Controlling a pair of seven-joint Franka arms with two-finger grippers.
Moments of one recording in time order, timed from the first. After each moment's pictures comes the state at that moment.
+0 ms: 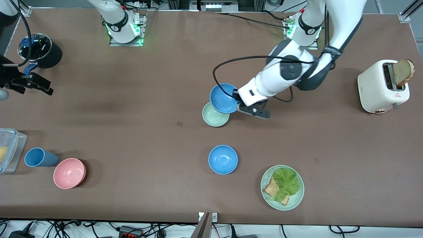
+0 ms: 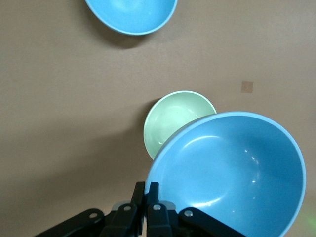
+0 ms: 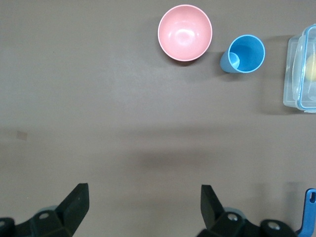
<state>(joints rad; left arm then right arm) 0.13 0.46 -0.78 -1.83 0.02 2.25 -0.39 -0.04 0.03 -0.02 -1.67 -0.01 1.73 -0.03</state>
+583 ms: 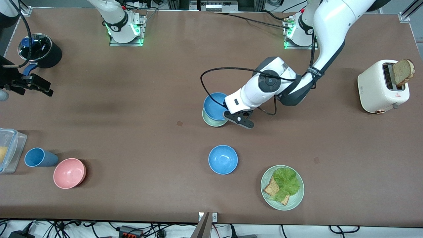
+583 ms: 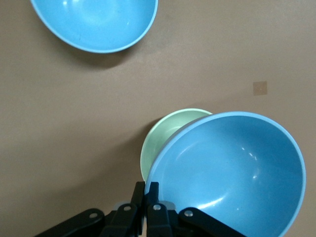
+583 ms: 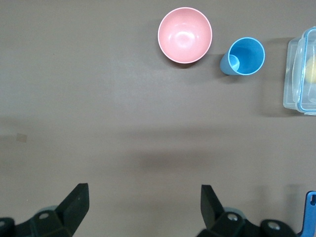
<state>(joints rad) 0.05 0.66 -0.77 -1.70 0.24 2.28 -0.39 -0.04 0.03 -0.02 -1.67 -0.01 1.74 -0.03</state>
